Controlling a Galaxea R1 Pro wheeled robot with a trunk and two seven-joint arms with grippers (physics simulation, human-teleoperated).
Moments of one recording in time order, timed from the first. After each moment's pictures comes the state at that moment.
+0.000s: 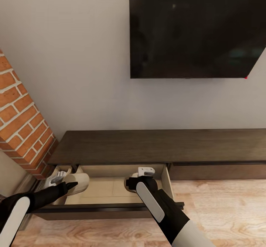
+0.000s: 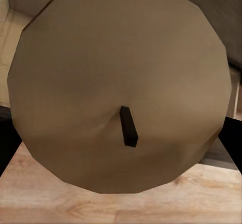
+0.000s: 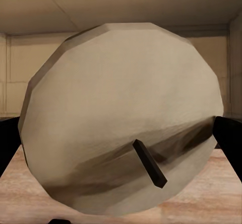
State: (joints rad) left arm -0.22 0.25 0.21 -1.49 0.70 0.97 -0.04; right arm -0.57 0.17 0.58 -1.10 -0.79 0.69 -0.75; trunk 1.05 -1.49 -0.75
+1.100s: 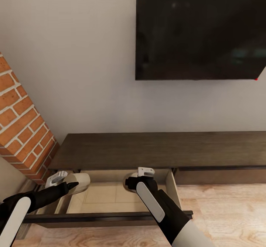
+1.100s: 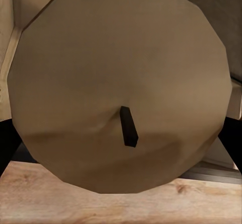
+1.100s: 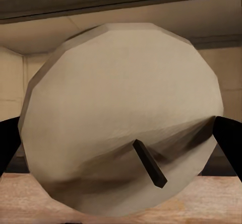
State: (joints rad) left arm -0.22 0.25 0.20 -1.49 0.70 0.97 -0.05; right arm -0.56 0.17 0.58 -1.10 -0.83 0.65 -0.75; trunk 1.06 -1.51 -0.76
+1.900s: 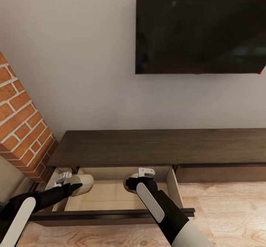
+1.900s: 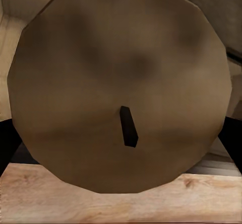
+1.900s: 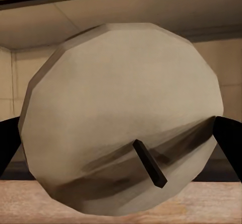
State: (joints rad) left arm -0.22 0.25 0.15 -1.49 0.70 0.96 -0.04; right arm -0.56 0.17 0.58 -1.08 -0.83 0.63 -0.75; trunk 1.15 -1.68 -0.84
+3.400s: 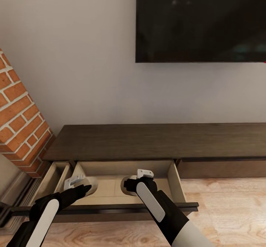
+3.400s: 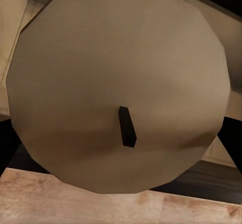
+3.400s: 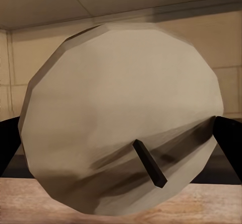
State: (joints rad) left arm -0.22 0.13 0.01 -1.49 0.68 0.81 0.27; right arm -0.57 0.17 0.59 -1.08 -0.90 0.64 -0.75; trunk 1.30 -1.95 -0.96
